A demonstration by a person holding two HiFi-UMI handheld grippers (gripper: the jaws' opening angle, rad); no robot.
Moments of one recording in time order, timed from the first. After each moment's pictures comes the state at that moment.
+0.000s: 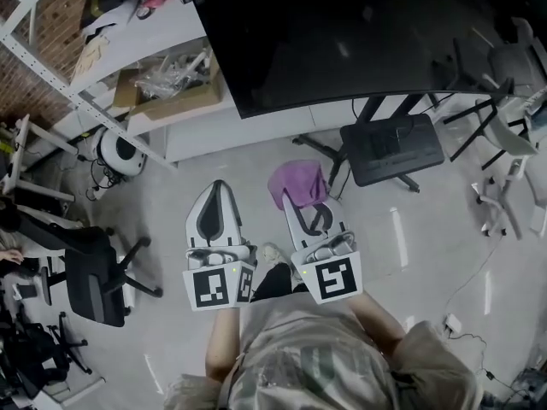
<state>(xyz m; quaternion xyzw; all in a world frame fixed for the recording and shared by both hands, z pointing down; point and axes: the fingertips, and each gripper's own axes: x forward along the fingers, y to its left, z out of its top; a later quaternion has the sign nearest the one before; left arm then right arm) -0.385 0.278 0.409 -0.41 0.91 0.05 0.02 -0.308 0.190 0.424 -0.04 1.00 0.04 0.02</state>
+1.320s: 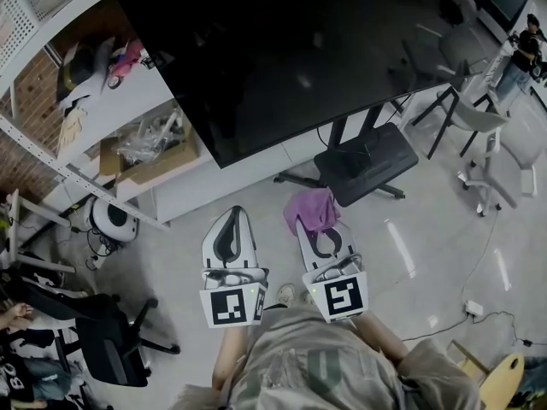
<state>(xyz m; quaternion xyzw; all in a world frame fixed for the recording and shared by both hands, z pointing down) -0.360 0.224 0.387 -0.53 0.84 0.03 0.07 -0.269 0.156 0.416 -0.16 0.98 0.08 -0.01</state>
